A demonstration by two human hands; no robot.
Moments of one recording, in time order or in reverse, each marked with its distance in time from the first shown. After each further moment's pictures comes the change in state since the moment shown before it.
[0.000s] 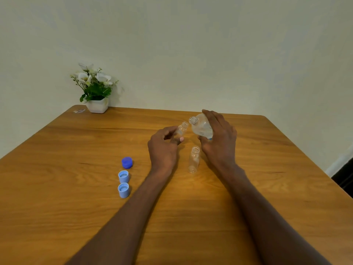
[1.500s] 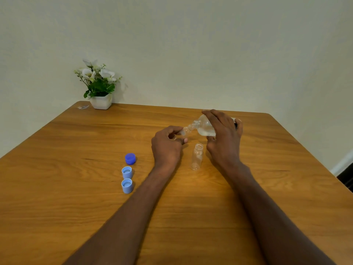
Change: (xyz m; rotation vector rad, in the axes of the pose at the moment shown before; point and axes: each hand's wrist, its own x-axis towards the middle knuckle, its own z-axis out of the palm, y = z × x) left_hand 0.001 -0.003 0.000 0.079 -0.050 -0.064; right_hand -0.002 0.002 -0.005 -0.106 -0.062 -0.050
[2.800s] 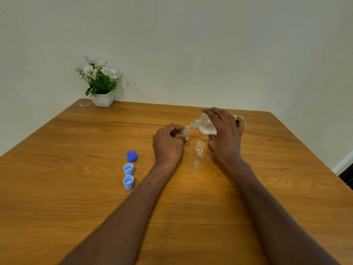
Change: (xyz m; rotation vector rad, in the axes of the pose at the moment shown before) left_hand -0.002 0.002 0.000 0.050 0.009 -0.001; right_hand 0.001 -0.003 -0.004 -0.003 -0.042 0.008
